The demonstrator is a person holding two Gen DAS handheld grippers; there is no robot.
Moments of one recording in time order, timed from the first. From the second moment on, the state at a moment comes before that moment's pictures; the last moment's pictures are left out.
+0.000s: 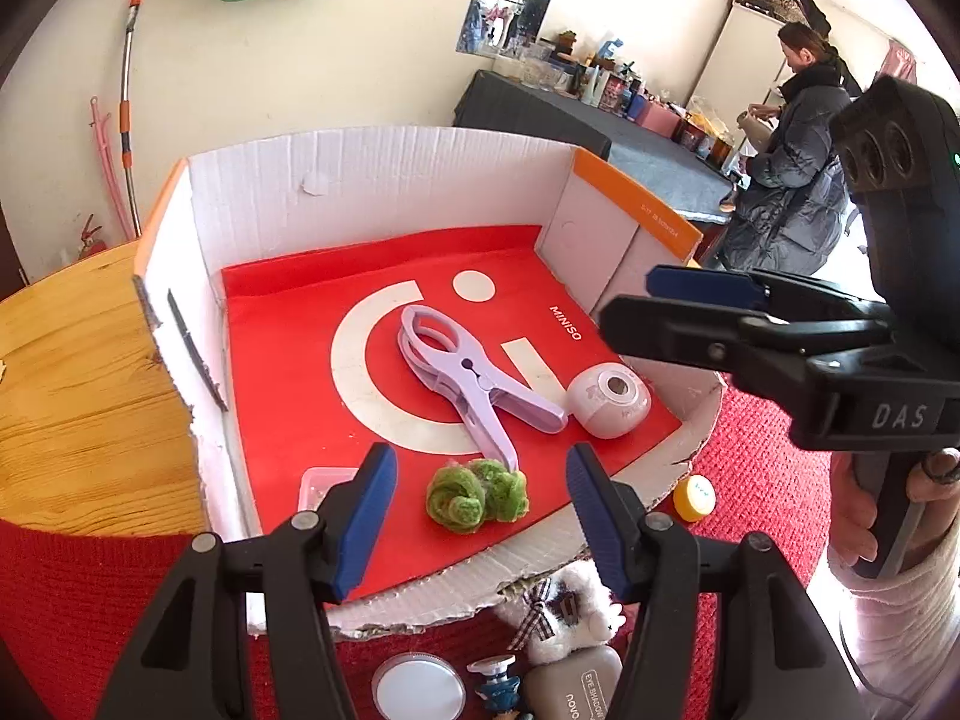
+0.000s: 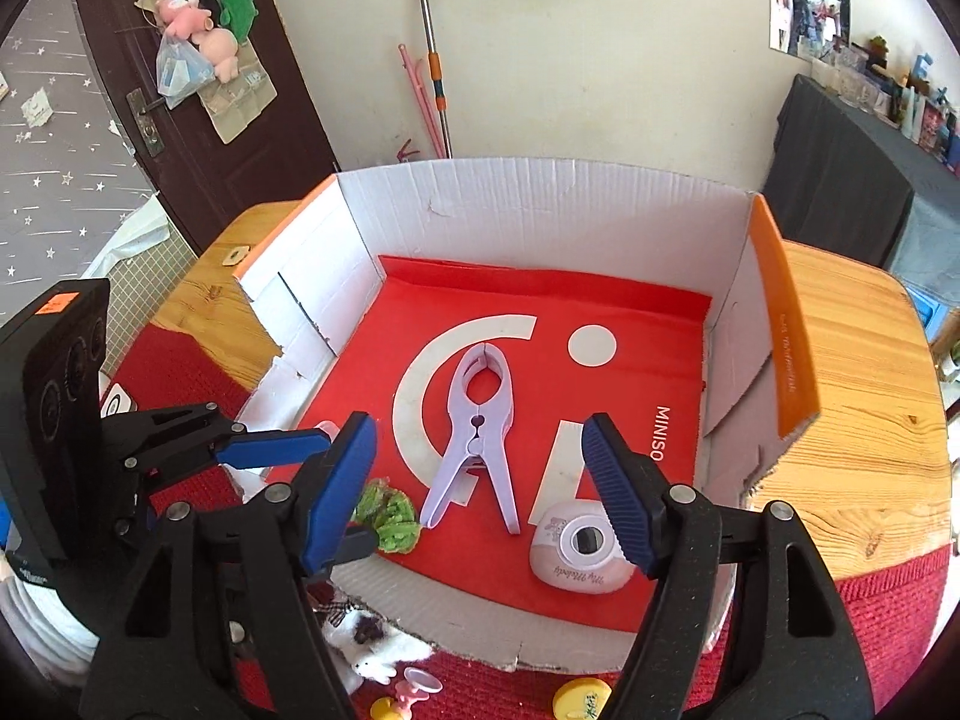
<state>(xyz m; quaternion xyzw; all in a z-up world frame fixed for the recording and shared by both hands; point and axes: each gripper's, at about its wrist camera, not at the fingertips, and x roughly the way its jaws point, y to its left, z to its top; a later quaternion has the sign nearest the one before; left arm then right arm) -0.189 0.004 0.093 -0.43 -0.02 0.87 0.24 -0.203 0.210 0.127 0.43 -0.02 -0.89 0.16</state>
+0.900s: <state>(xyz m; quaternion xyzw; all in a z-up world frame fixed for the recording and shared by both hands) -0.098 -0.013 0.094 -0.33 -0.04 0.93 0.13 -0.070 0.227 0.115 0.33 -0.05 -0.94 0.11</state>
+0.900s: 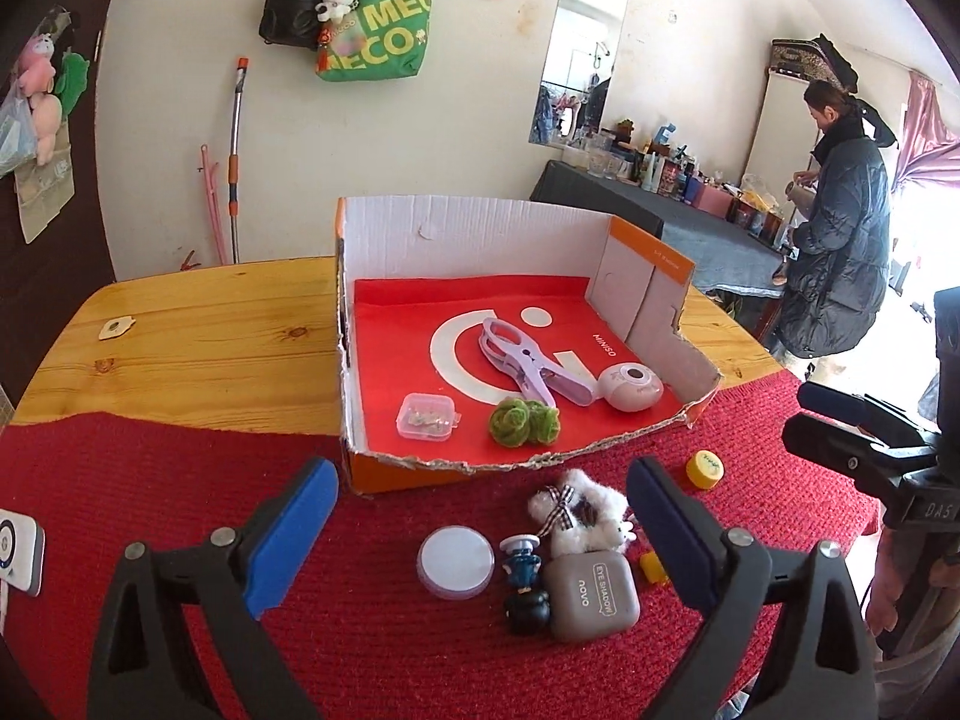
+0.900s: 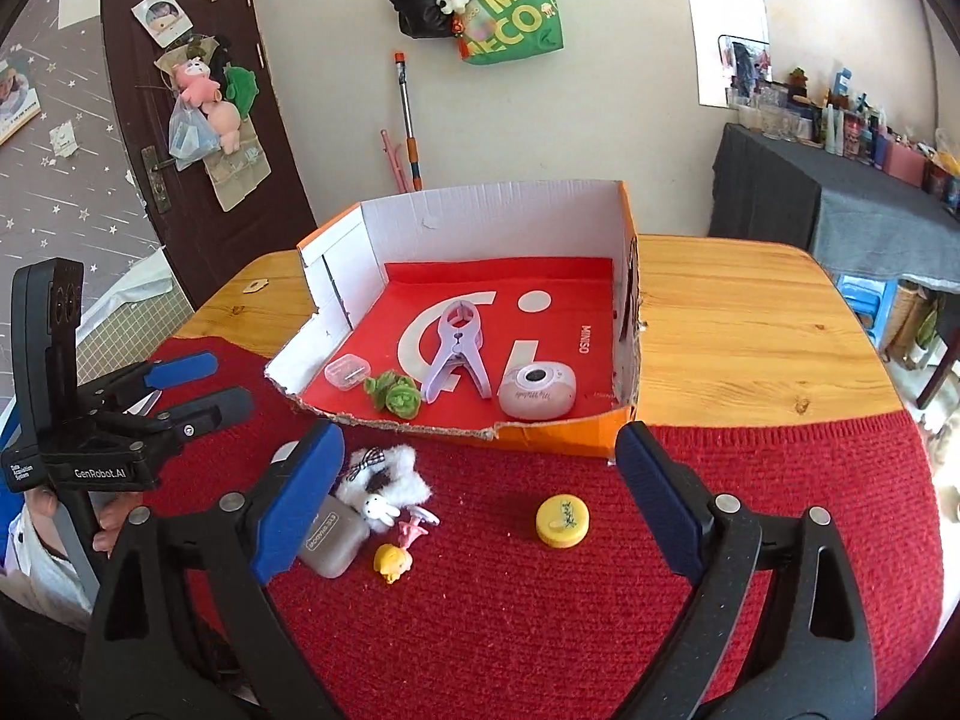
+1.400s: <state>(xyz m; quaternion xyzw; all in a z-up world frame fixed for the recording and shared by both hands) -0.089 -0.013 0.039 -0.40 -0.03 0.91 0.11 -0.056 0.197 0.055 0.36 -0.03 -0.93 0.10</state>
